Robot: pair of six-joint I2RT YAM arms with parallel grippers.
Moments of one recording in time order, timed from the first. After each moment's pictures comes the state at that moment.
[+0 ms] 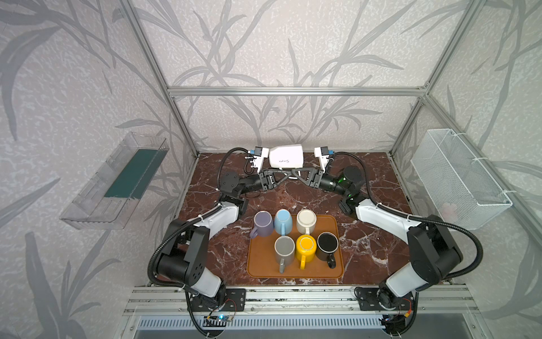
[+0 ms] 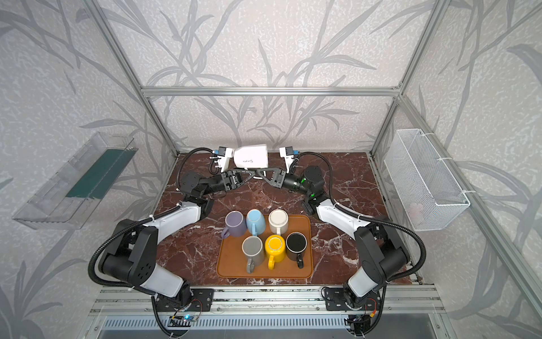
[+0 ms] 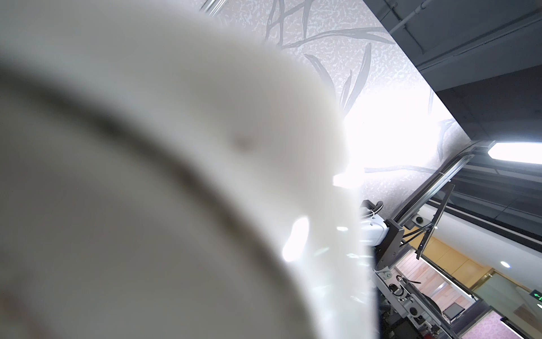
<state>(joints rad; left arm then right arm) -0.30 1.55 0.86 1.17 1.05 -1.19 0.53 1.59 0.99 0.83 -0.74 1.06</state>
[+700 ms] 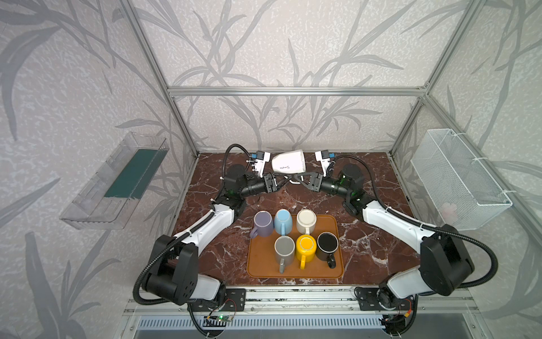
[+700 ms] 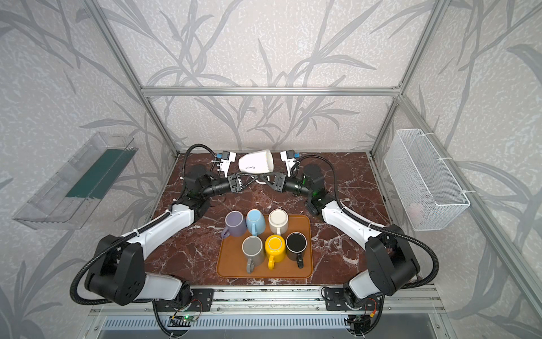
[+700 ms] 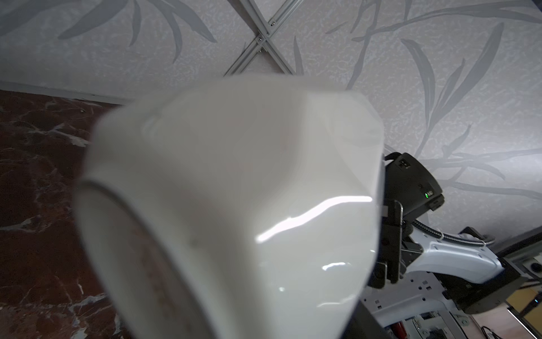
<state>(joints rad) -0.31 1.41 0.89 0.44 0.83 -0.74 0.53 1.48 0.99 0.48 -0.68 0.86</state>
